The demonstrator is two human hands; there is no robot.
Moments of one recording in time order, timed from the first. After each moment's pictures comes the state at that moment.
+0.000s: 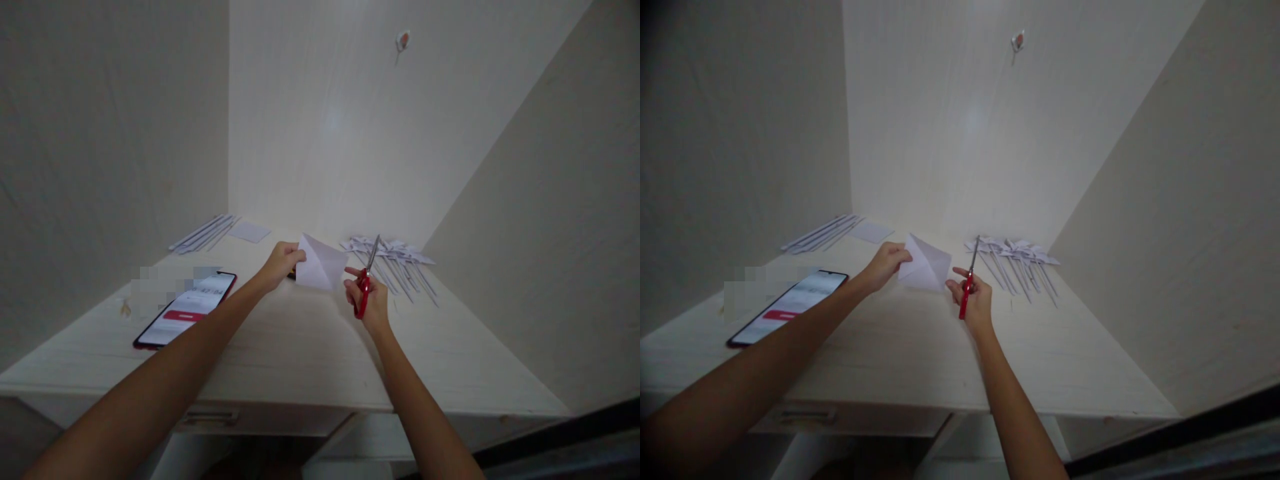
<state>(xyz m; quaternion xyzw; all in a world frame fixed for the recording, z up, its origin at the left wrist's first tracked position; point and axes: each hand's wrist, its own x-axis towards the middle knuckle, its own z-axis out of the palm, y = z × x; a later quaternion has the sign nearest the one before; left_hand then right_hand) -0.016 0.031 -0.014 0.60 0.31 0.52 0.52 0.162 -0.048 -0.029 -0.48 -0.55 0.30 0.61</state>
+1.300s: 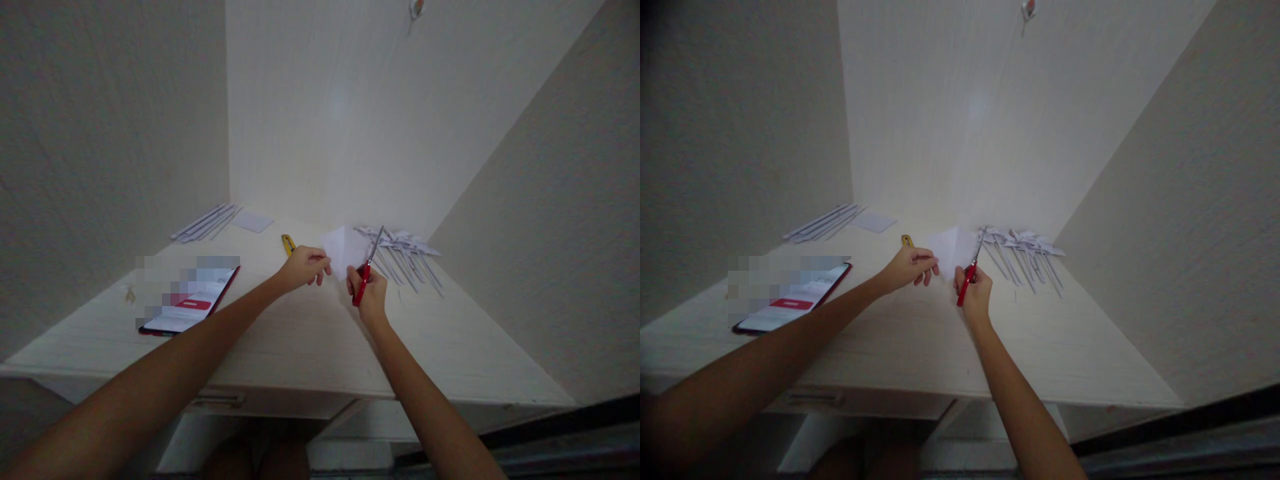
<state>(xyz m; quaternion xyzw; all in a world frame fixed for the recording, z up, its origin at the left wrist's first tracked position) 0.007 0.010 -0.022 0.68 0.29 0.41 0.54 0.149 -0.044 -0.039 -0.51 -0.49 0.28 0.64</state>
